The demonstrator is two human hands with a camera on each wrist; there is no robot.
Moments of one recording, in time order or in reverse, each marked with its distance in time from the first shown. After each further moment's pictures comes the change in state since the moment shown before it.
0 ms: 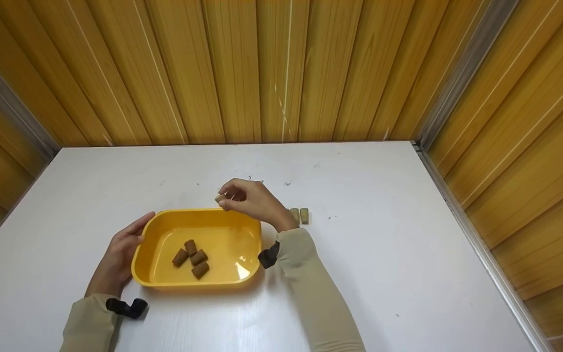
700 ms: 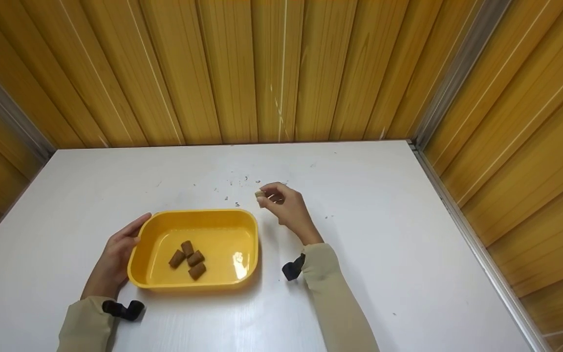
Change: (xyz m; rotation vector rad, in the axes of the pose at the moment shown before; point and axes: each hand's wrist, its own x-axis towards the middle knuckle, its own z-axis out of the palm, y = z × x) left_hand -0.002 0.002 -0.002 -0.019 0.028 -0.023; right_hand -0.041 0.048 -0.020 0.033 0.379 0.193
